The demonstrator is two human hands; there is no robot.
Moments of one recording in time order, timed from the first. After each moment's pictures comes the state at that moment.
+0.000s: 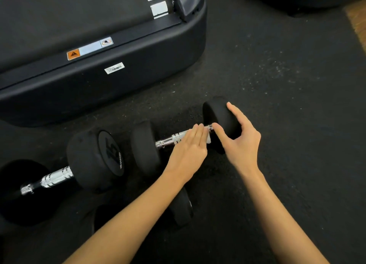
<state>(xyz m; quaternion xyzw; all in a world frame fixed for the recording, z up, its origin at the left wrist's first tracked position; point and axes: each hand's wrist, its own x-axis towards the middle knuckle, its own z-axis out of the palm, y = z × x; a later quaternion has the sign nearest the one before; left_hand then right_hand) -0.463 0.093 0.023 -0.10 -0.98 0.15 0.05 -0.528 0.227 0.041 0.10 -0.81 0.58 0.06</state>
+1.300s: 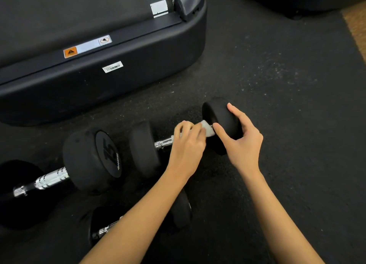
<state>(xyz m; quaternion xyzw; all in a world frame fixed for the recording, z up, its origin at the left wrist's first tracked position) -0.478 0.092 0.019 -0.01 -0.98 -0.01 0.20 -0.529 0.228 0.040 0.10 -0.80 0.59 0.06</state>
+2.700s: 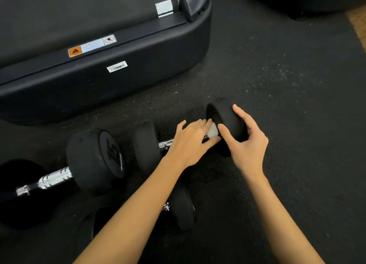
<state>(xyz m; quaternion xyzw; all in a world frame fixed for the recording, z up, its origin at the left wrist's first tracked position) -0.497 0.074 0.042 0.02 -0.98 -0.19 -0.05 -0.528 0.225 0.035 0.10 -0.78 0.61 0.07</state>
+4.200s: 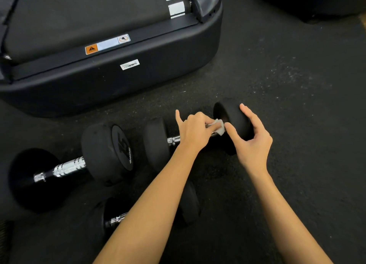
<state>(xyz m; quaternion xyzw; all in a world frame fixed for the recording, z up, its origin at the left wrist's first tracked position) -0.518 0.078 0.043 0.19 -0.95 -0.24 0.05 -0.528 0.226 0.034 0.10 -0.79 0.61 0.07</state>
